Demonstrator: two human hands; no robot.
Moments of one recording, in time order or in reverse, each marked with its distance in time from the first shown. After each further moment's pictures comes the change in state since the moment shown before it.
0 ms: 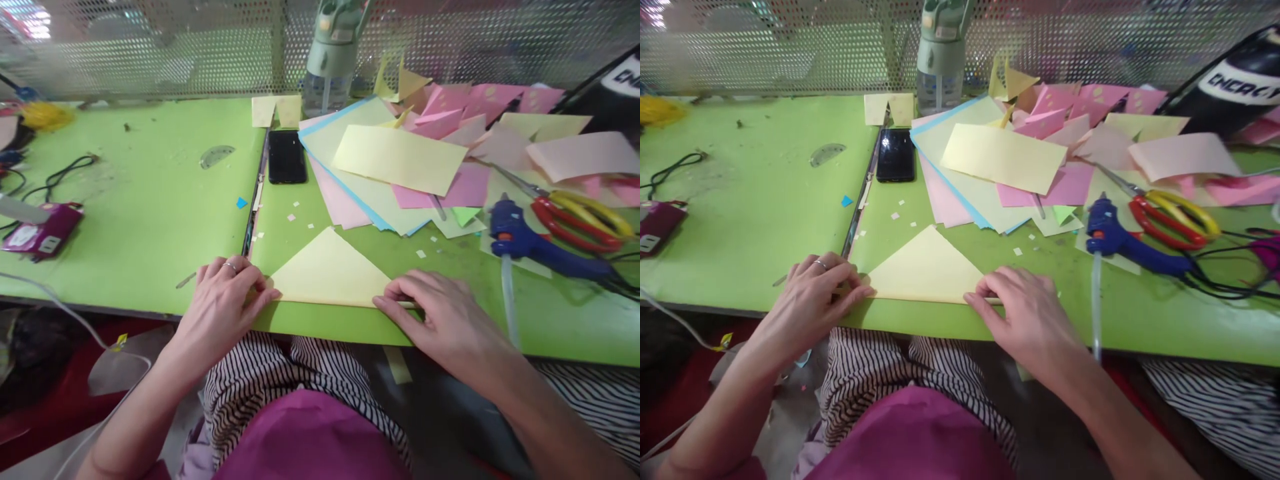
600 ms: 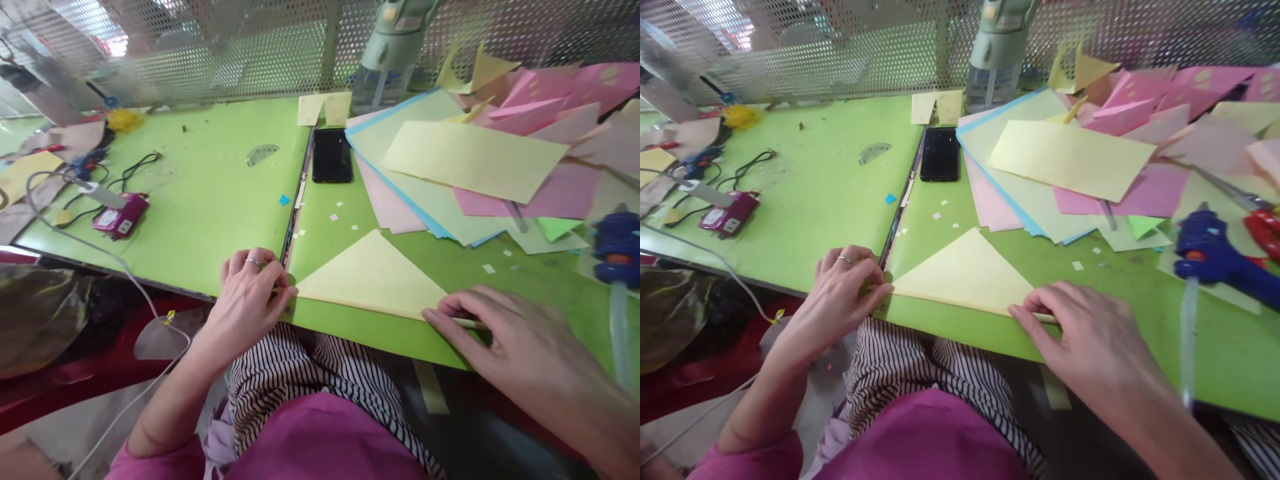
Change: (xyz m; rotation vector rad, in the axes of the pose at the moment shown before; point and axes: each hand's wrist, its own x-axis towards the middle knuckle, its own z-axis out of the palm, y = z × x) left_hand -0.012 -0.007 -0.010 0.086 0.037 -0.100; right_hand 0.005 0.014 0.009 -0.022 0.095 -0.102
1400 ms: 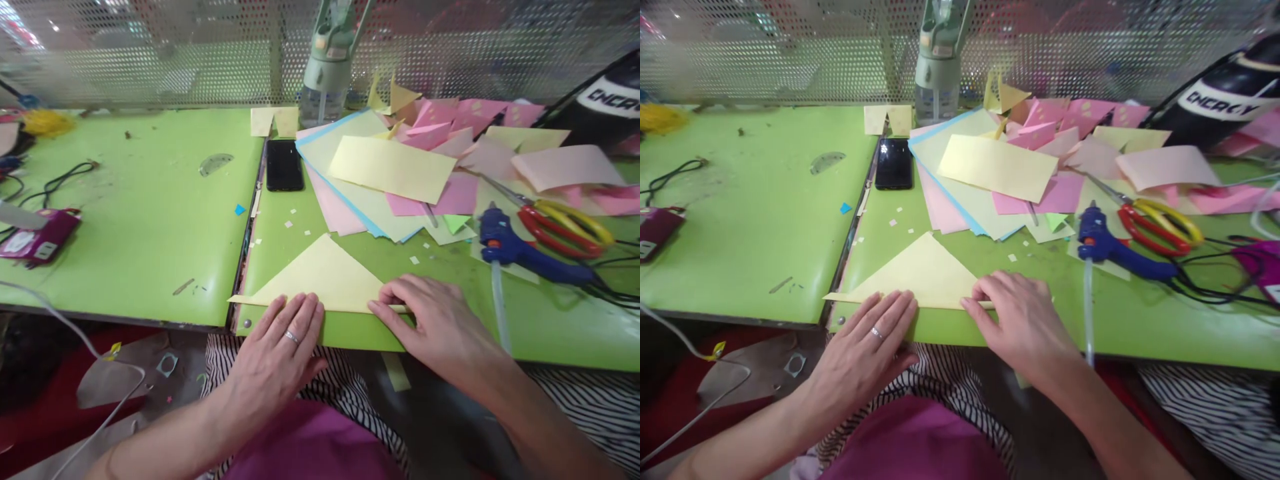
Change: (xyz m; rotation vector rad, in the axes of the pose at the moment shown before) left_hand -0.026 0.060 0.050 0.185 0.136 0.530; right_hand -0.004 -0.015 -0.009 -0.047 -0.088 0.072
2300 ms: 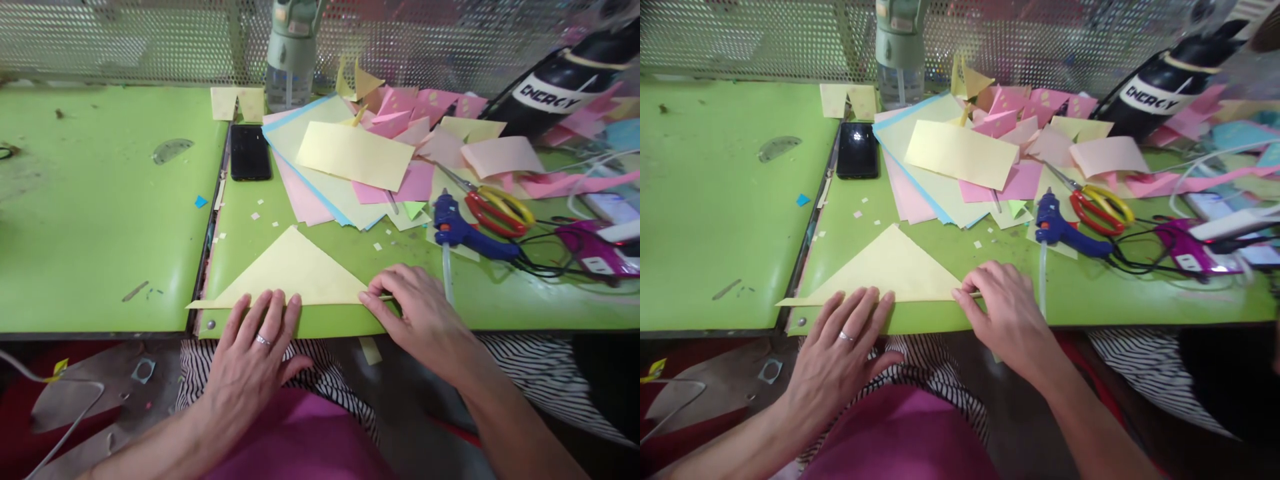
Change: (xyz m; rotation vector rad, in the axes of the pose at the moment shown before) left_hand 0.001 0.021 0.010 -0.028 0.066 -0.134; right_hand -0.026 0.014 -0.005 0.052 0.003 0.115
